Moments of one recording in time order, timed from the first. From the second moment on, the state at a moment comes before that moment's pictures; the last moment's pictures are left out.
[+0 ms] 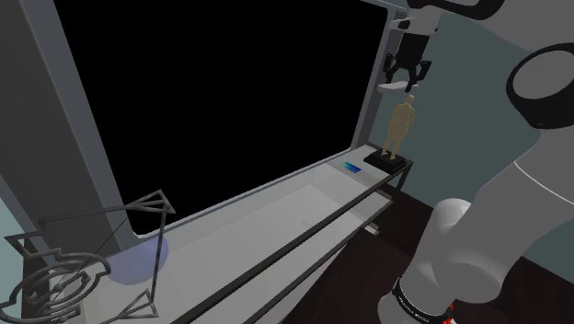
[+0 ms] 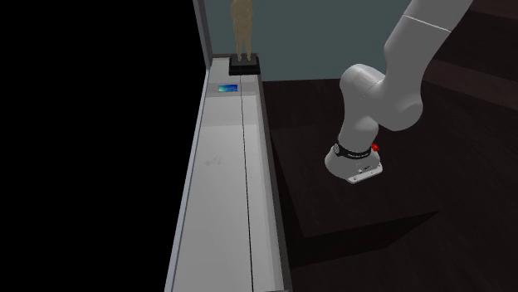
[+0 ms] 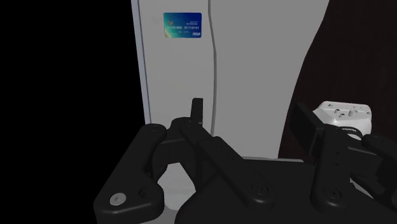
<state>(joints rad) 0.21 -0.26 -0.85 -1.52 -0.20 1.36 -2.08</state>
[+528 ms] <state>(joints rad) 0.19 -0.34 -0.81 -1.68 -0.25 1.47 -2.04</state>
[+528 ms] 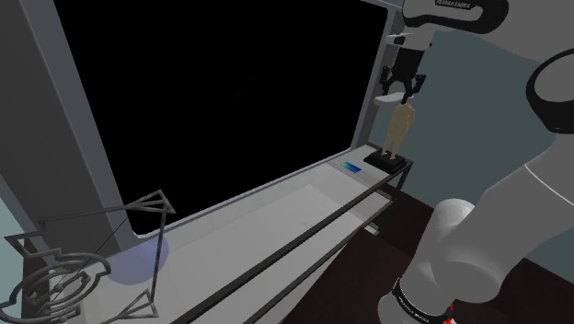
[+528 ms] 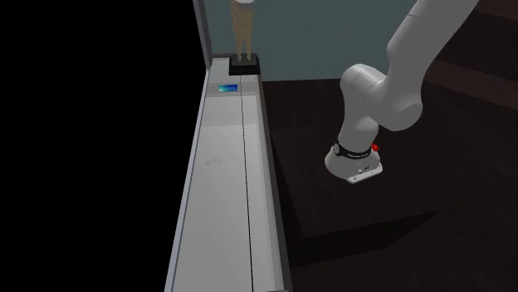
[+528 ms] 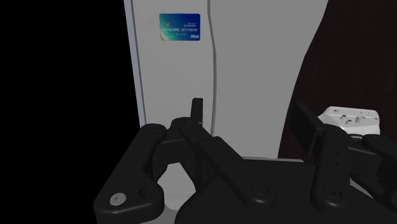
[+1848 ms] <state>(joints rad) 0.16 -0.42 -0.82 -2.01 -0.31 1.73 -1.99</state>
